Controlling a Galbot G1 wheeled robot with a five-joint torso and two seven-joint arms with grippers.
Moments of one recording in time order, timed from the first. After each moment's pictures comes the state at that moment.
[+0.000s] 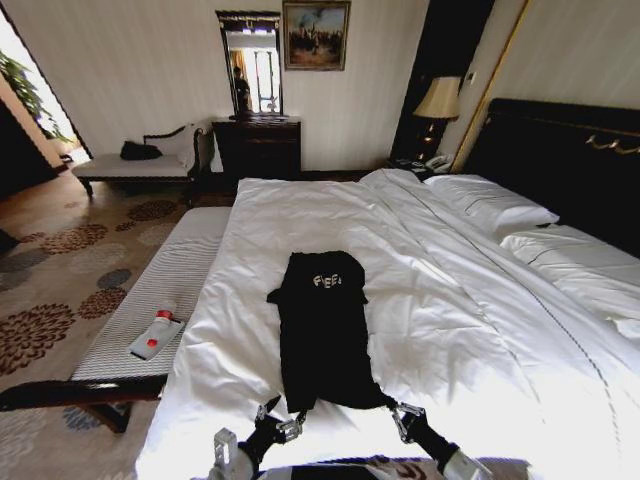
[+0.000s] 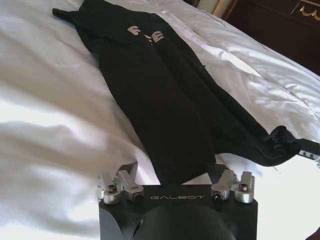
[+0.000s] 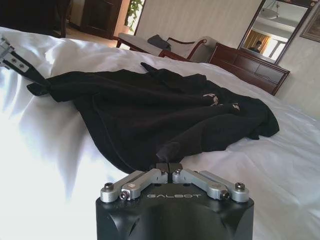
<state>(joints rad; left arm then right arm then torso) 1.75 -0.89 -0.05 -2.11 -0.66 0.03 -0.12 -1.99 0.97 0.59 1.97 -0.03 0.36 -0.22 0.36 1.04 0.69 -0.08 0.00</state>
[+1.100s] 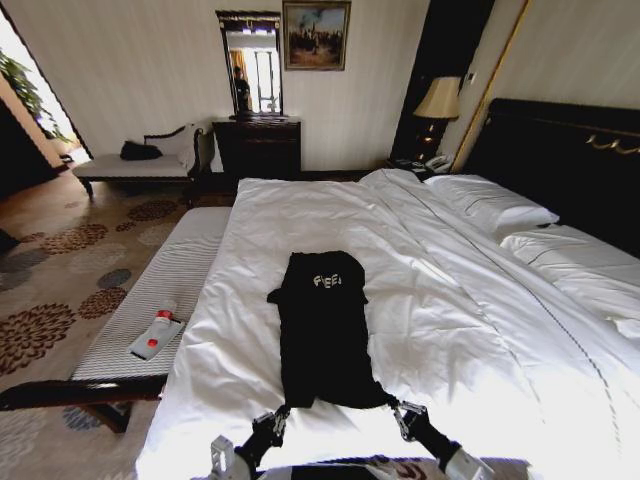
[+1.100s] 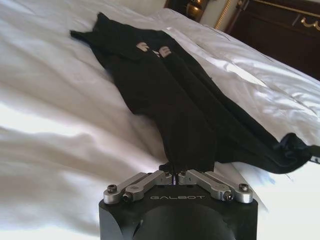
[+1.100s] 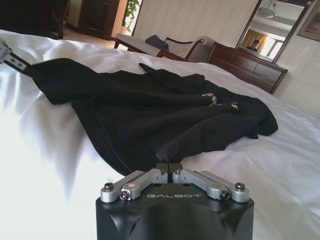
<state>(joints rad) 1.82 -0.91 -0.14 -2.10 -0.62 -0.03 -0.07 -1.99 0.97 0.59 1.97 -0.02 0.35 -0.21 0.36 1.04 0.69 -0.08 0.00</state>
